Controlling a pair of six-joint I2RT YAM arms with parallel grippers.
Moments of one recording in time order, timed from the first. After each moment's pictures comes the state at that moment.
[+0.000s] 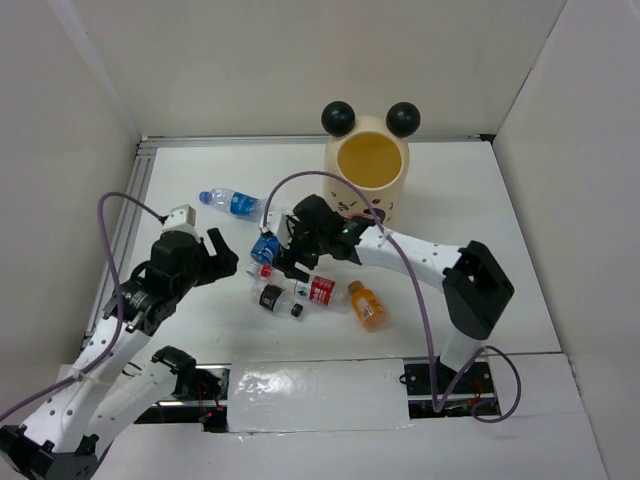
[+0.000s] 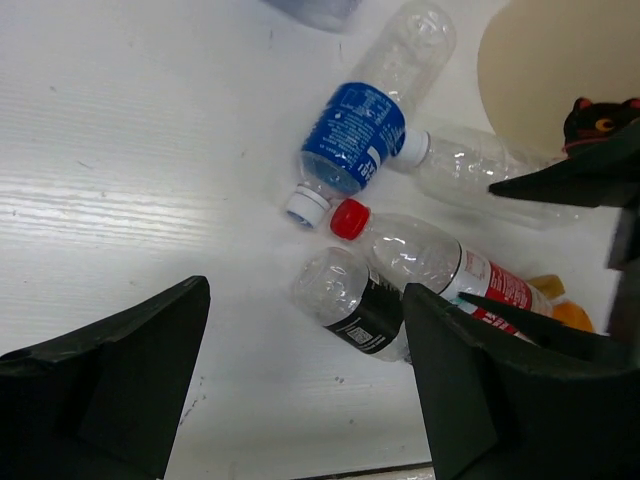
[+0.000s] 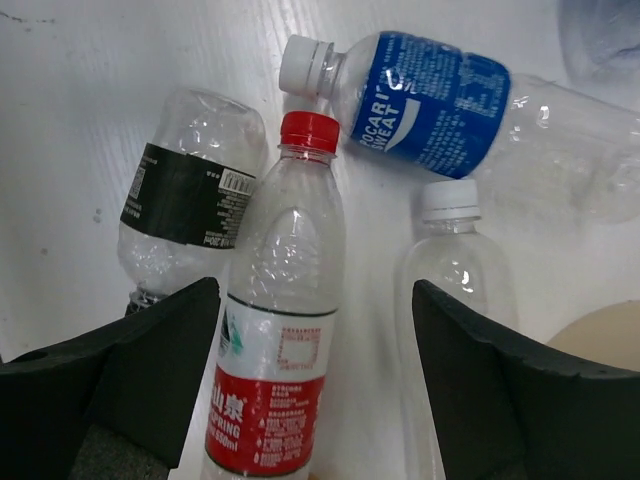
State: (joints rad) left arm -0.41 0.72 0.78 -0.68 -0.20 -0.59; right arm 0.86 1.68 1.26 -0.34 -0.30 -0.40
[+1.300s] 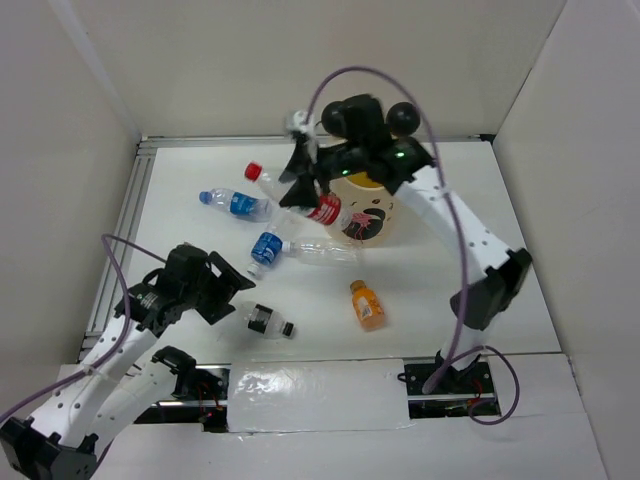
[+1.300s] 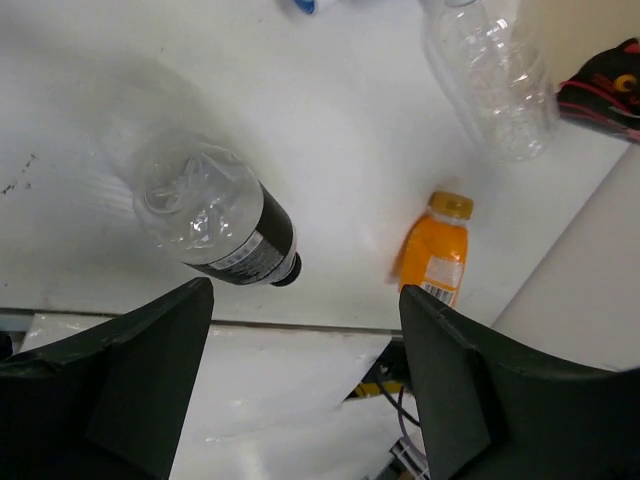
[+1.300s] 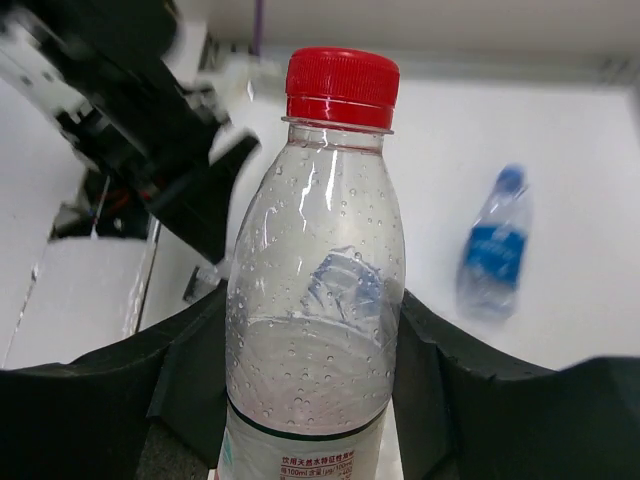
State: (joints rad) left arm -0.42 0.71 0.69 -0.86 0.05 -1.22; right arm 0.67 1.77 1.96 -0.73 -0.86 -0.45
